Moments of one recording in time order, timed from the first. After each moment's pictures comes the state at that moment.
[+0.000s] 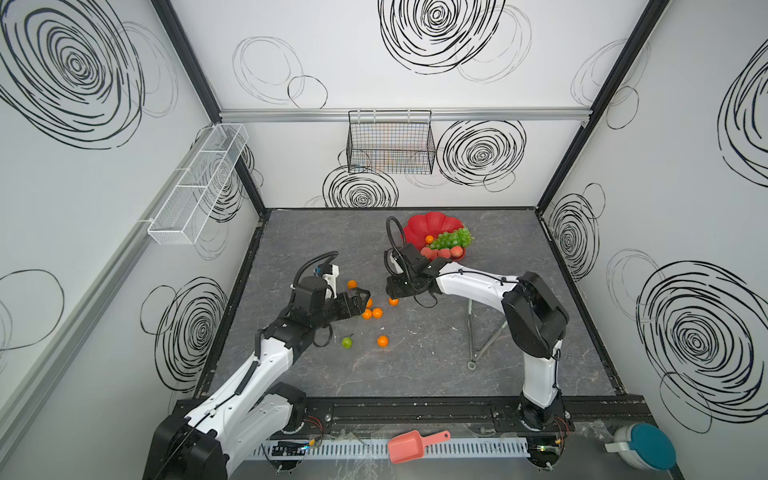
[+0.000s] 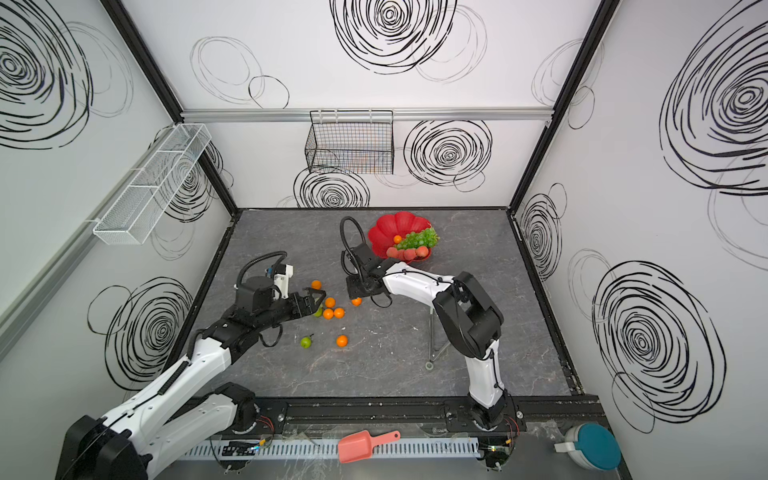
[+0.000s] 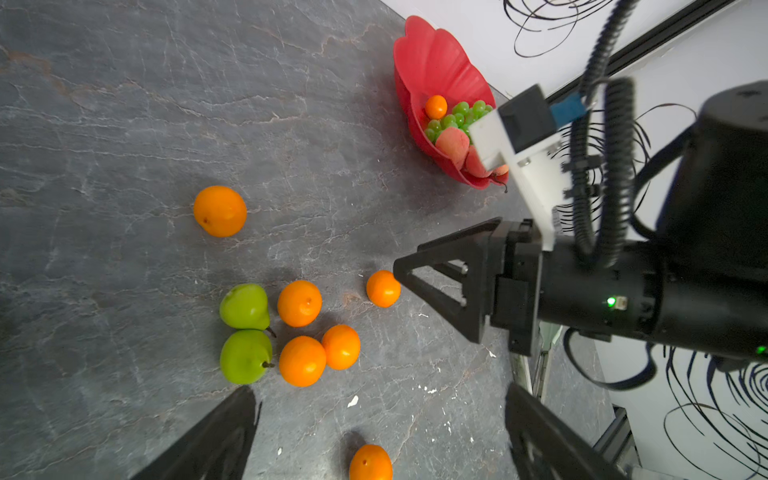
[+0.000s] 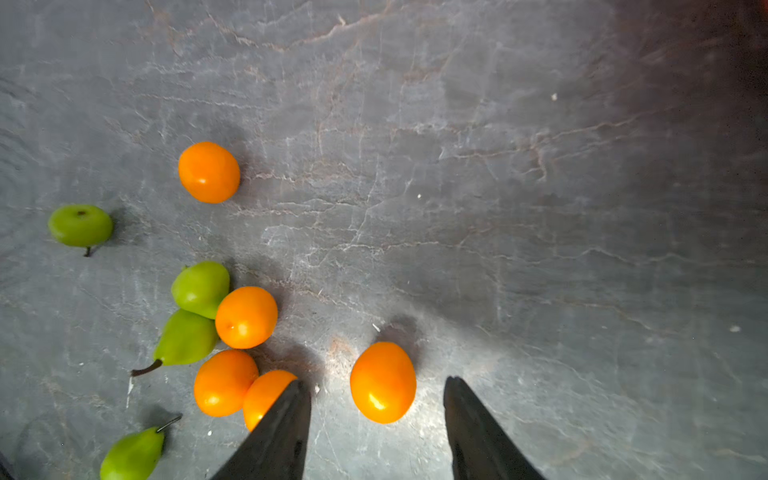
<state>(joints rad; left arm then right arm) -0.31 0.94 0.53 -0.19 0.30 -0.62 0.76 1.98 1.41 -0.47 -0.07 0.50</state>
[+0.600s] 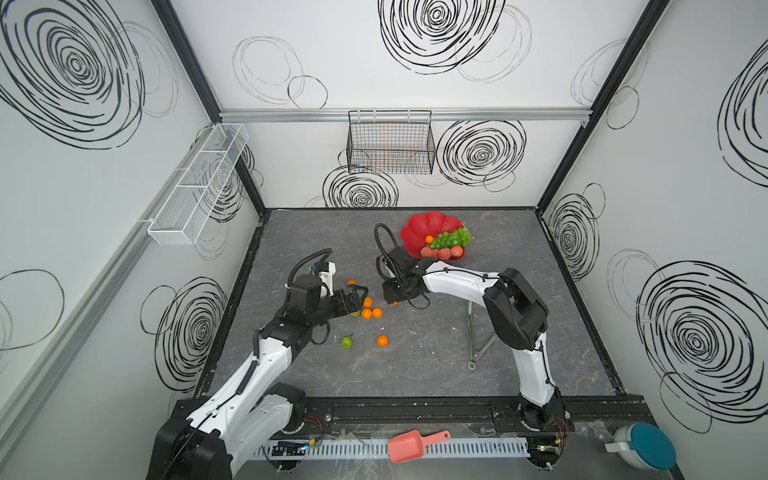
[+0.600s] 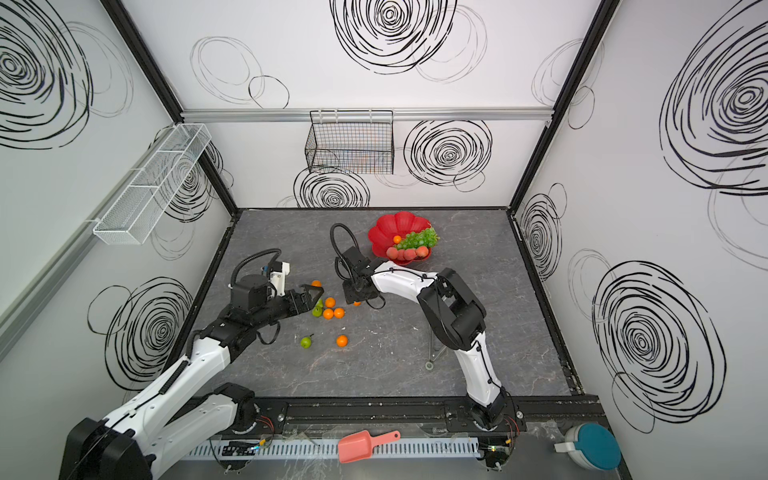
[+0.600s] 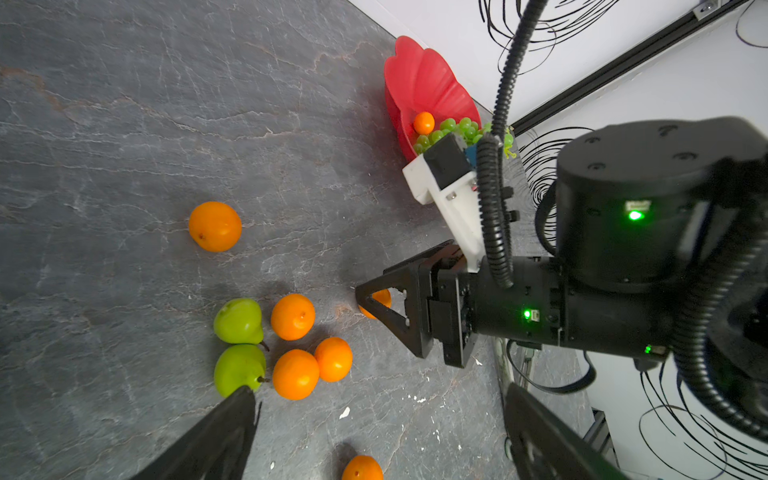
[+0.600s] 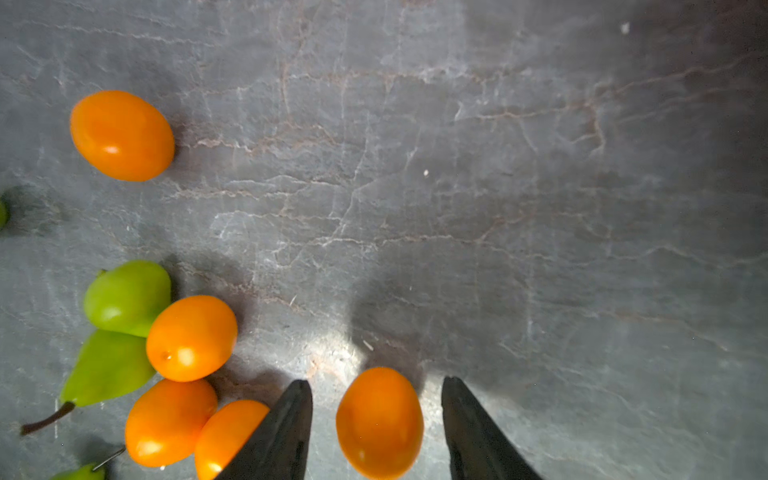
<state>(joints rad) -0.26 0.94 0.53 -0.16 0.36 -0.62 0.79 2.09 1.51 -0.57 -0.05 0.50</state>
